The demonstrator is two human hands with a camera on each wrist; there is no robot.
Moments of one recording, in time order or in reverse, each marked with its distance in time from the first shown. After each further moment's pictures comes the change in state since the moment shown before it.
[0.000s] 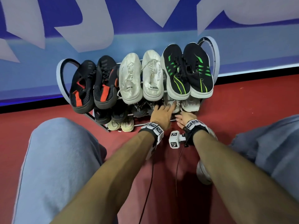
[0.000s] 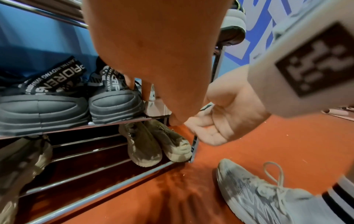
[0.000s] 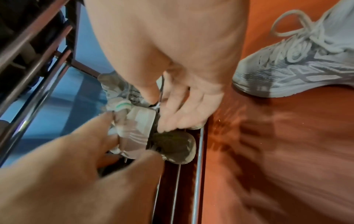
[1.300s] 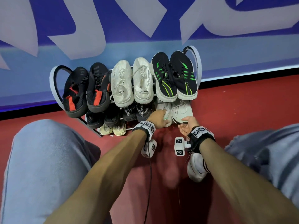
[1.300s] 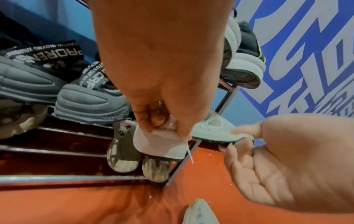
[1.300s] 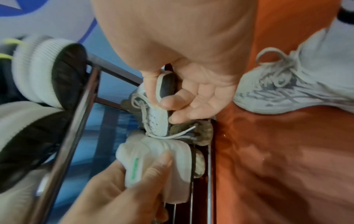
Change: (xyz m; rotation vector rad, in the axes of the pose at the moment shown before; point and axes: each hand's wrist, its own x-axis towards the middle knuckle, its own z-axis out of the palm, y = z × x) left_hand 0.022 0.007 0.001 -0.558 -0.044 -0.057; right_hand -0.044 -0.011 -0.045 -0.039 0.224 0.041
